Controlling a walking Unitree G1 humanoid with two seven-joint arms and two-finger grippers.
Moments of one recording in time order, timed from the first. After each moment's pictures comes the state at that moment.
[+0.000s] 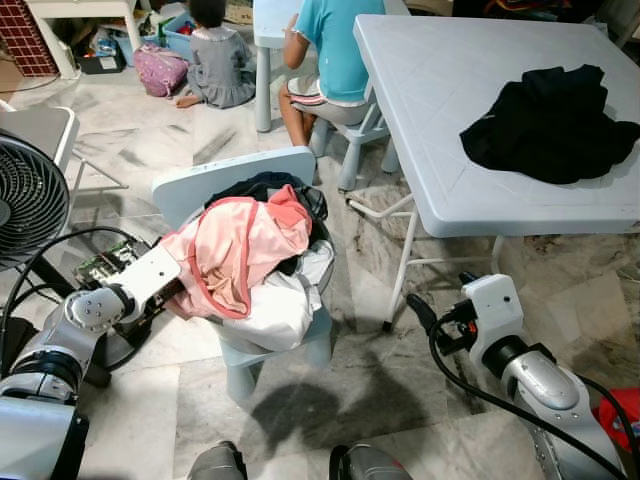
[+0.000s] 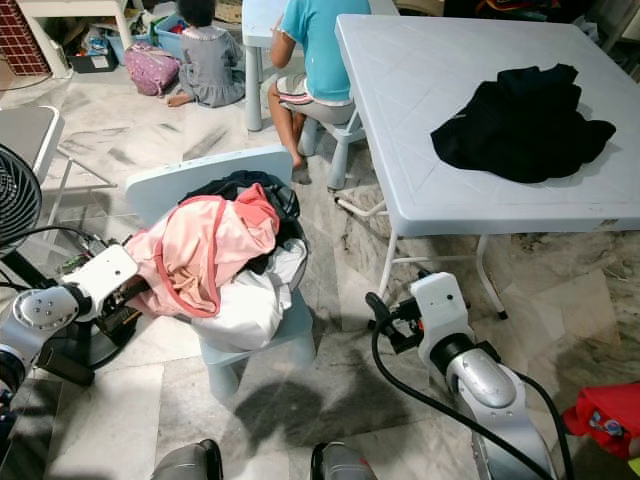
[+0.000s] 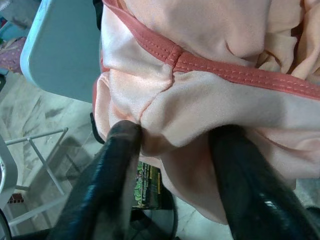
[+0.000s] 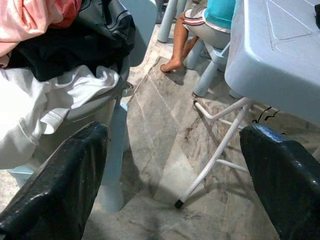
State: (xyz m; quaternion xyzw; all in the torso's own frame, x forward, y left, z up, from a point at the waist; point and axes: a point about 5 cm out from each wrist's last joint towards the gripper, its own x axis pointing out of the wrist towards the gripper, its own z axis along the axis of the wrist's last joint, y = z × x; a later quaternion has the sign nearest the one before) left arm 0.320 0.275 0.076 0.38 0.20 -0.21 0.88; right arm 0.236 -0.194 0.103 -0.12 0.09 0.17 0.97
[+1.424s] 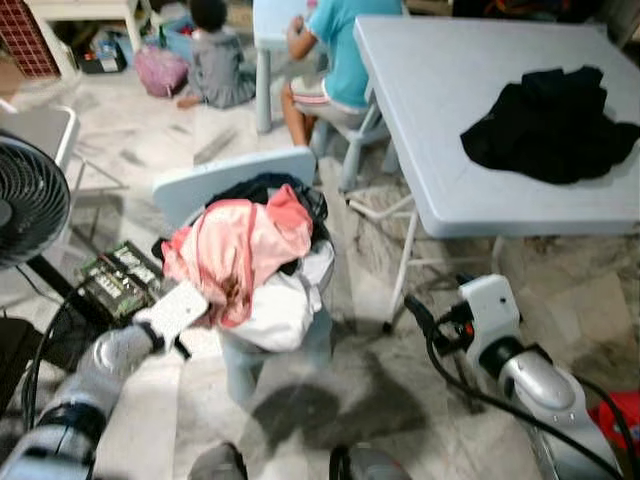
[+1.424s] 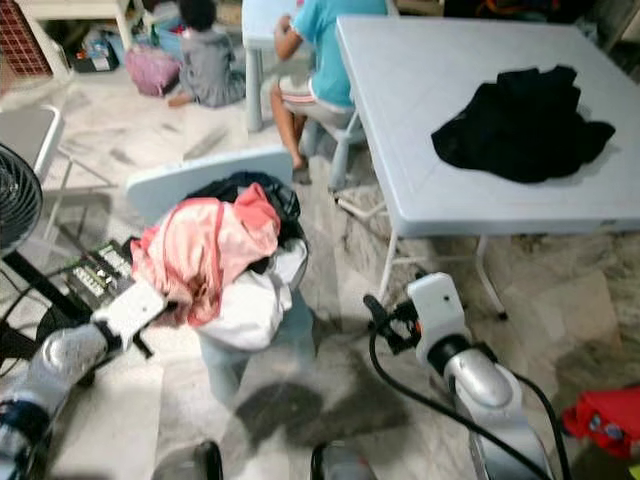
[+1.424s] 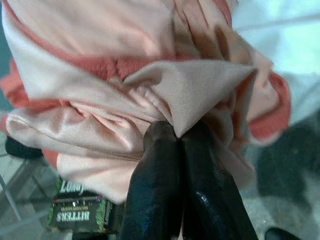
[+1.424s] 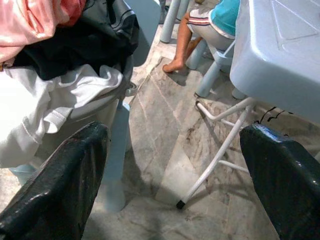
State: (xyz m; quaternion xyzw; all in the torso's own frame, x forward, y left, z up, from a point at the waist) left arm 0.284 0.238 0.034 0.33 0.17 -0.25 0.89; right arm 0.237 -0.191 0.100 -0.12 0.09 0.17 0.97
